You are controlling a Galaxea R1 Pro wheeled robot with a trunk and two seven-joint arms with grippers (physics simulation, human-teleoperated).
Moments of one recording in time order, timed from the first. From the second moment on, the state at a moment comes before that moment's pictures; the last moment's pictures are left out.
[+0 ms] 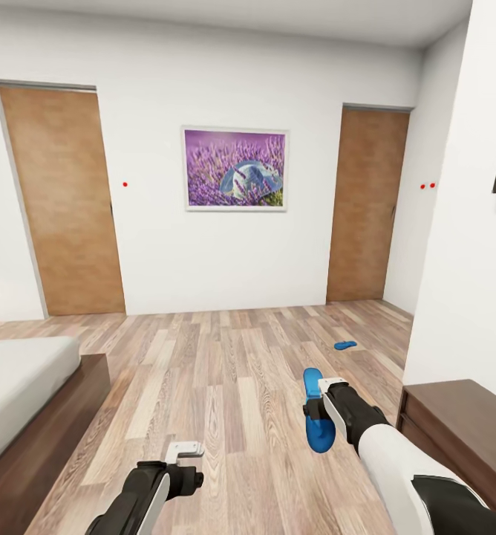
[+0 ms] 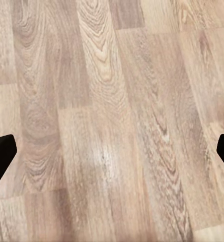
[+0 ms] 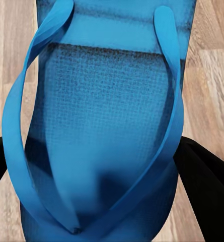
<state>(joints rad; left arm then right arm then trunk) -0.29 -0.10 -0.07 -1.00 0.09 0.75 0.08 -0.83 0.07 -0.10 -0.35 0.18 0.59 -0.02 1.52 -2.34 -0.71</state>
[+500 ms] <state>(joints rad) -0.29 -0.09 -0.07 -1.00 0.09 0.75 0.08 -0.83 0.07 -0.10 -0.35 0.18 0.59 -0.02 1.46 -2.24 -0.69</state>
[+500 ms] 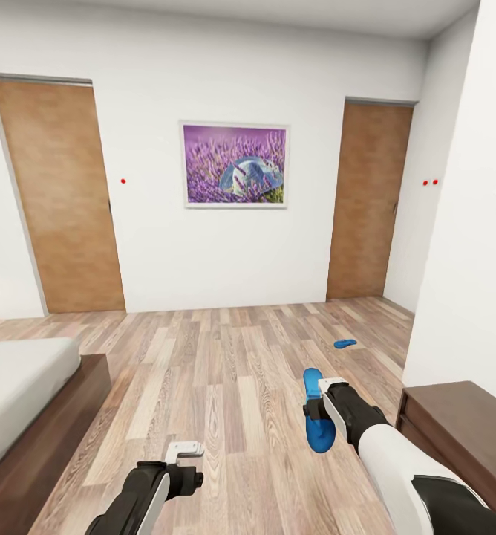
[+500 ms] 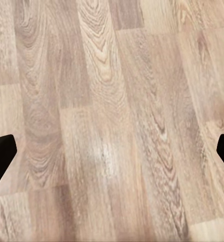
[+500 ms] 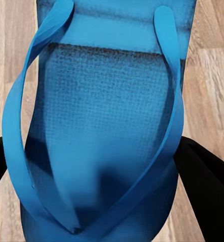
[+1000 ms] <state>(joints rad) -0.29 -0.10 -0.07 -1.00 0.09 0.75 0.08 -0.83 0.07 -0.10 -0.35 0.18 0.59 -0.03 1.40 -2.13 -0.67</state>
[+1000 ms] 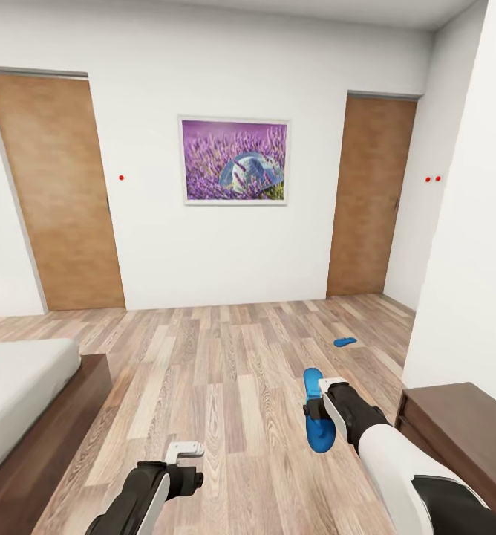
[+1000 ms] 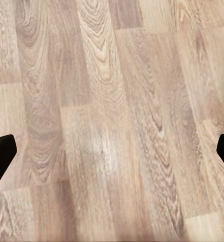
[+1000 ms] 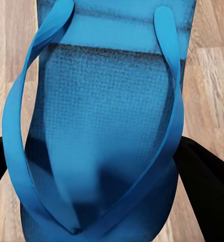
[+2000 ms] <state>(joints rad) -0.29 -0.10 -0.07 -1.00 0.09 0.75 0.08 -0.83 0.07 -0.10 -0.35 0.18 0.59 -0.03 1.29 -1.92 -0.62</state>
